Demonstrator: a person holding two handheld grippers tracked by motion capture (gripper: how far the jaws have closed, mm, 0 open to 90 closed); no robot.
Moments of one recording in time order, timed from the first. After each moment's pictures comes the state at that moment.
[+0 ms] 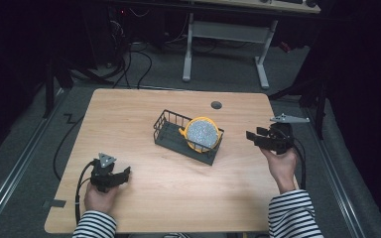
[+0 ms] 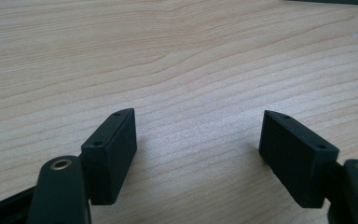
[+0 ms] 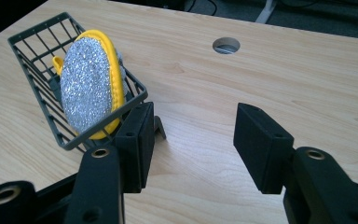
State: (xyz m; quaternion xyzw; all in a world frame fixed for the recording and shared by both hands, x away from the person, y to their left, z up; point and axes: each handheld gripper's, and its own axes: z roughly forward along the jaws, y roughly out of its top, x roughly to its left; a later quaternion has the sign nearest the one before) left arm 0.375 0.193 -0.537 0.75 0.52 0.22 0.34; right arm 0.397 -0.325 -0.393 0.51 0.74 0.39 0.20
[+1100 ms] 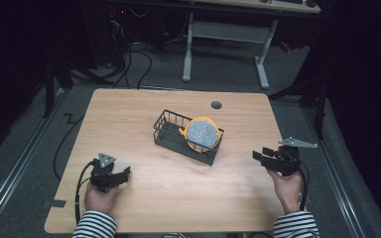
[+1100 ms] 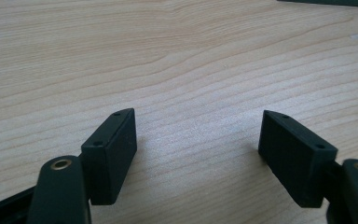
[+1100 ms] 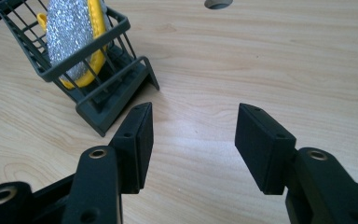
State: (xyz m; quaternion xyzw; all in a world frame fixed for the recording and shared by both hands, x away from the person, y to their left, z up) left arm 0.375 0.194 -0.537 0.75 0.52 0.22 0.34; right arm 0.356 -0.352 -0.446 0.55 0.71 0.41 0.17
